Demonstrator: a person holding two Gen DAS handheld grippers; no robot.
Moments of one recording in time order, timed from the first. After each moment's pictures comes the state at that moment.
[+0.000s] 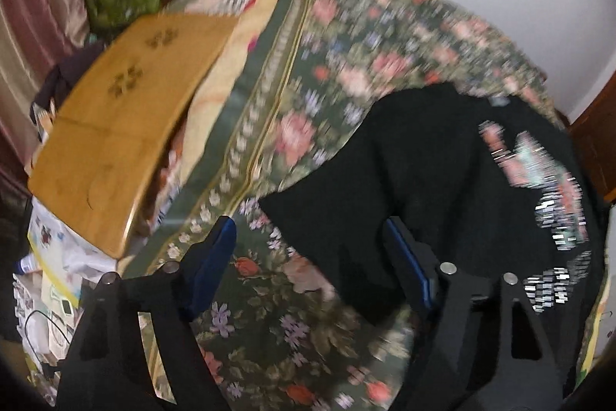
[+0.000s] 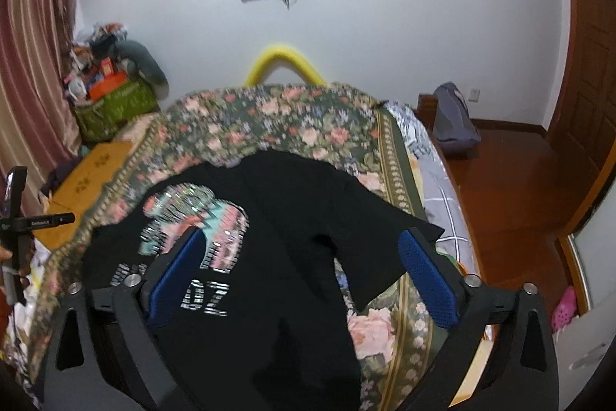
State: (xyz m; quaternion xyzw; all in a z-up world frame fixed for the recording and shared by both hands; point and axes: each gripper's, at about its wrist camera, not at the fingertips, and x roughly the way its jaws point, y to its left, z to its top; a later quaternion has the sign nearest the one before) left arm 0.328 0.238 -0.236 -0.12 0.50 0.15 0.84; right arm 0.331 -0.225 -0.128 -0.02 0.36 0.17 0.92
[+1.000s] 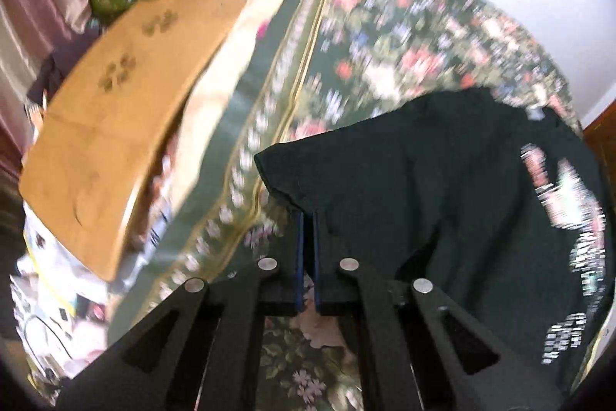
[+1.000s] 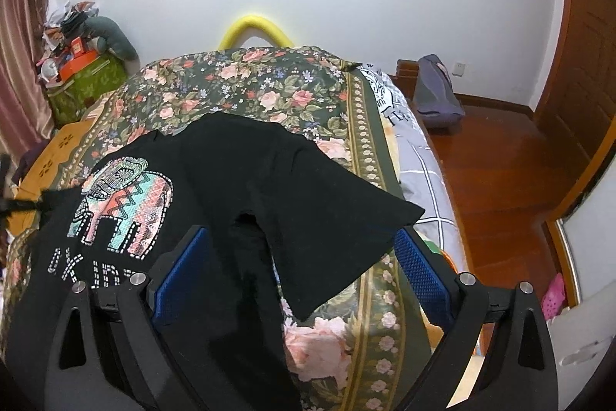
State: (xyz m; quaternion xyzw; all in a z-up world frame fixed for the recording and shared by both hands) left arm 0.367 0.262 -0.231 -0.13 0.51 0.16 0.84; right arm 0.375 -0.262 -0.160 -0.03 0.39 0.14 0.91
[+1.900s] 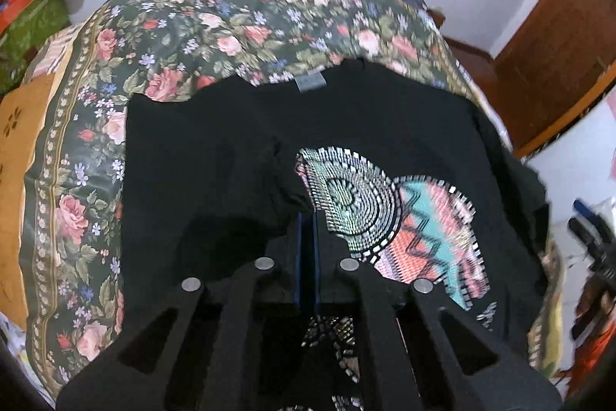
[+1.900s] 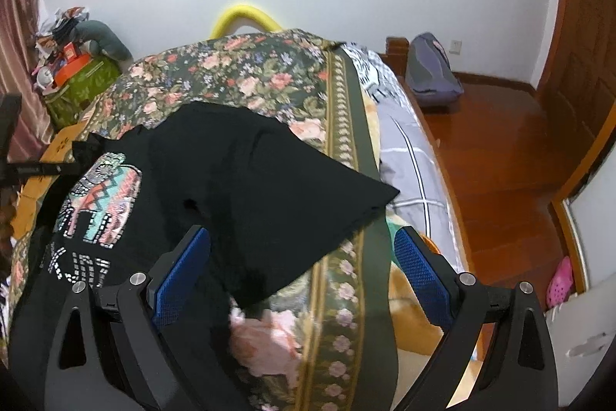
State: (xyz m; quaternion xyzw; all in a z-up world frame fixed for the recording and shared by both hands) left arm 0.464 0.042 -0.233 -0.06 0.52 -0.04 0.85; right arm 0.394 -0.304 -0.190 0.01 0.43 0.14 0.89
